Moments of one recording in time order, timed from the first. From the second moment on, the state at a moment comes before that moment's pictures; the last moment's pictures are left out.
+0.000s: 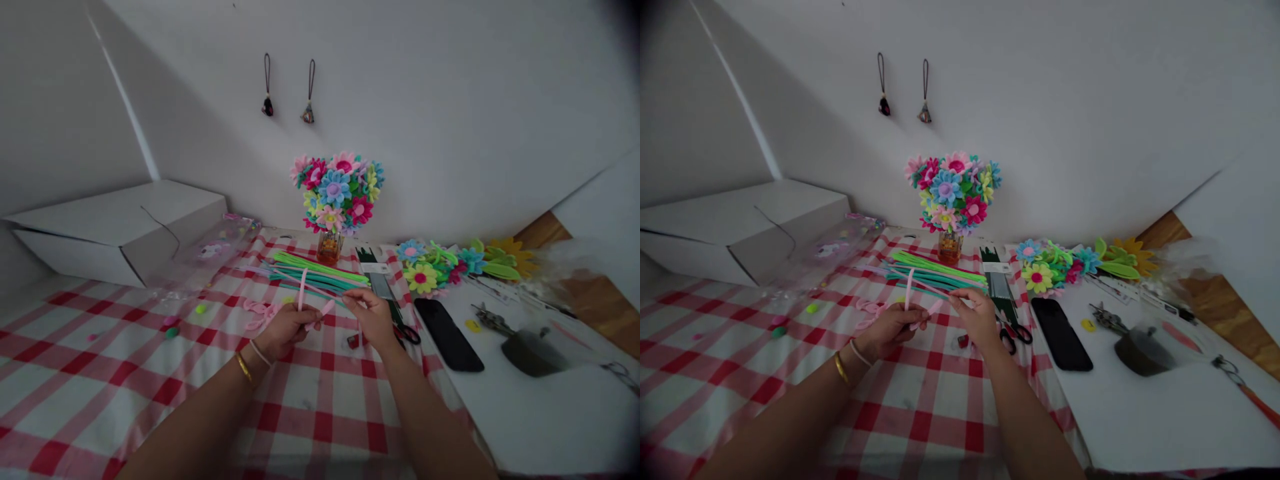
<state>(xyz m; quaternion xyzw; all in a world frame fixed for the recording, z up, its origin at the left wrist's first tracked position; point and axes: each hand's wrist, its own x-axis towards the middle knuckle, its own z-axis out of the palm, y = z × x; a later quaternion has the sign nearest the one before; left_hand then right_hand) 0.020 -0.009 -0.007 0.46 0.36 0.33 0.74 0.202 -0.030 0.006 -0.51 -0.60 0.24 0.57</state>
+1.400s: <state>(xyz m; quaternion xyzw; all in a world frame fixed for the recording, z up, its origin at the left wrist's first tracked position) 0.018 -0.022 -0.003 0.91 0.29 0.30 -0.07 0.185 -0.042 0.009 -0.48 -0.50 0.57 0.45</state>
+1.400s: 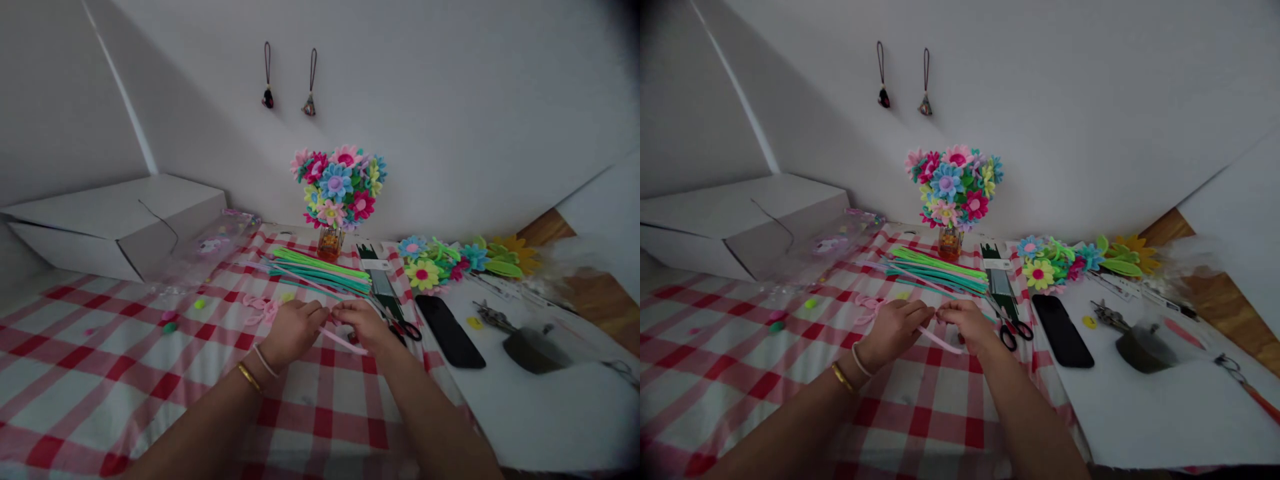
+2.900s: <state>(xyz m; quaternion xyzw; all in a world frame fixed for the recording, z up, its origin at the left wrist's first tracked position) 0.019 -0.017 0.009 0.59 0.37 0.41 0.59 0.176 -0.053 0.017 -0.52 -0.72 0.16 0.43</state>
